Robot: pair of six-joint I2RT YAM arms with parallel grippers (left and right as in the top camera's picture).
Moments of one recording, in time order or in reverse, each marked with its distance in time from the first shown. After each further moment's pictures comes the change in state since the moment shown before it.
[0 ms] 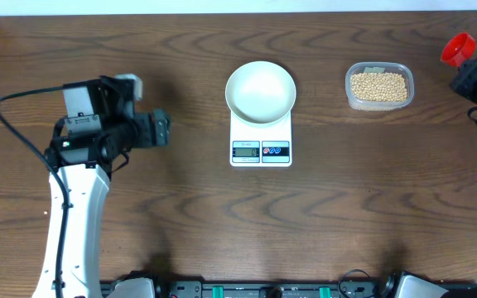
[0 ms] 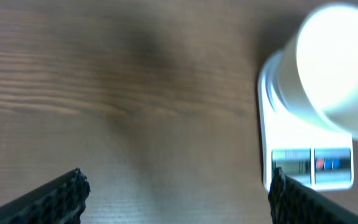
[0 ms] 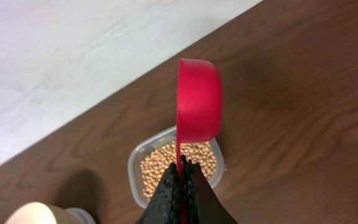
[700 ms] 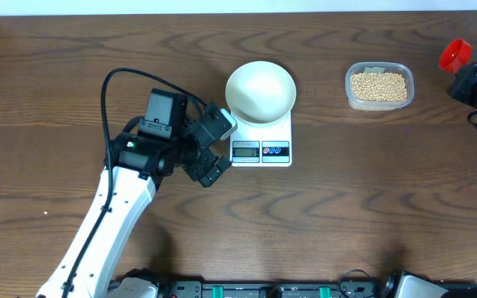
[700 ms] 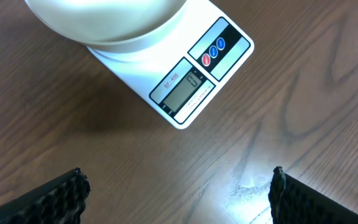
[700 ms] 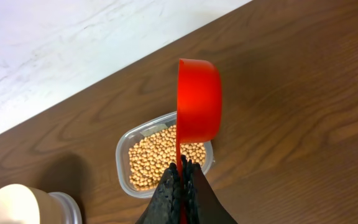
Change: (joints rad) left arm -0.403 0.000 0.000 -0.117 0.020 0.449; right arm 0.000 0.000 0.000 -0.040 0.001 -0.083
